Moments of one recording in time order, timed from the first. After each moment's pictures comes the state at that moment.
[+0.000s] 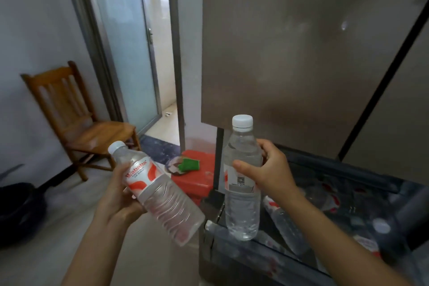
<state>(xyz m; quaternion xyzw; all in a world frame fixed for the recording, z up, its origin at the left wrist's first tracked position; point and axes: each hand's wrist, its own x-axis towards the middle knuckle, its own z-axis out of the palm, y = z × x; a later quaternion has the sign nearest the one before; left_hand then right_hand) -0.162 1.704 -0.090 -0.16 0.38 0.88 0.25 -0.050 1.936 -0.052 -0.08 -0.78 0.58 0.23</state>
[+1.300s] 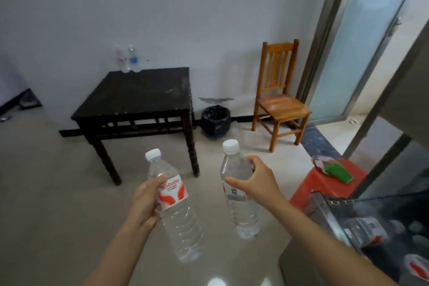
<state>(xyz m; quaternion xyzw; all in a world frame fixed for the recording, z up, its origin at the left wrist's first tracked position) 0.130 1.598 -0.165 -0.40 0.42 0.78 -0.22 -0.019 1.784 -0.139 0.25 -0.83 0.48 -0.15</state>
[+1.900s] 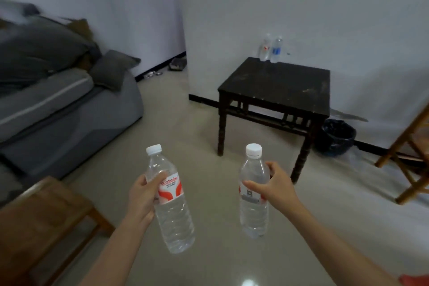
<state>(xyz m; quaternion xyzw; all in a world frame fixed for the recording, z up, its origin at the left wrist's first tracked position) 0.468 1.453 -0.157 -0.54 0.34 0.63 -0.45 0.217 1.544 -0.149 0.43 -0.76 0.40 -0.28</state>
